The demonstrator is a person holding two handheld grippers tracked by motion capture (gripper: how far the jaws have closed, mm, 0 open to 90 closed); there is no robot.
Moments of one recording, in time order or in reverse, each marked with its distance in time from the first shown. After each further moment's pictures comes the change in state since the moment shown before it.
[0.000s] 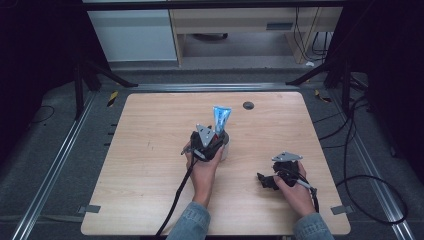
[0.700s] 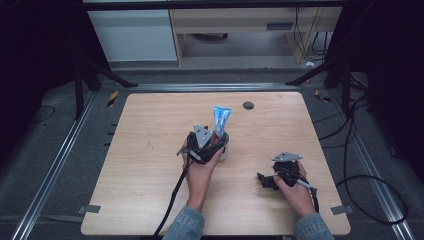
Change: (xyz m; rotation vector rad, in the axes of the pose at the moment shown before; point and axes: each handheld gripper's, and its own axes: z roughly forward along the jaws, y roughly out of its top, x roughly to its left) left arm 0.006 0.007 -0.016 0.008 -0.065 0.014; right arm 0.000 0.000 0.000 0.000 0.000 -0.001
